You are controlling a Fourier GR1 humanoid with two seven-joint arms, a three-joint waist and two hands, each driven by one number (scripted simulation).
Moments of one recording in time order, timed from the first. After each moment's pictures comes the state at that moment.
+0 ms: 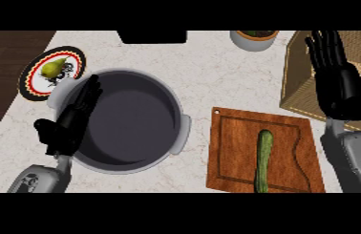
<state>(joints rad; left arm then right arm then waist) -0.15 0.38 -0.24 -1.50 0.24 0.21 0.01 -0.36 -0.39 0.03 -1.49 -0.27 -0.17 -0.15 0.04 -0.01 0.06</state>
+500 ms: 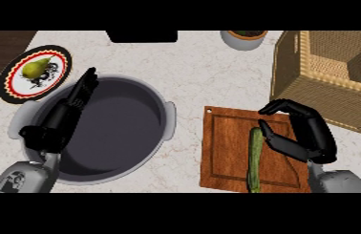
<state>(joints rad) -0.17 0.45 -0.24 -1.54 0.20 0.12 -0.05 -0.11 -0.35 0.19 -1.55 -0.20 -0.02 -0.33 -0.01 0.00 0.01</state>
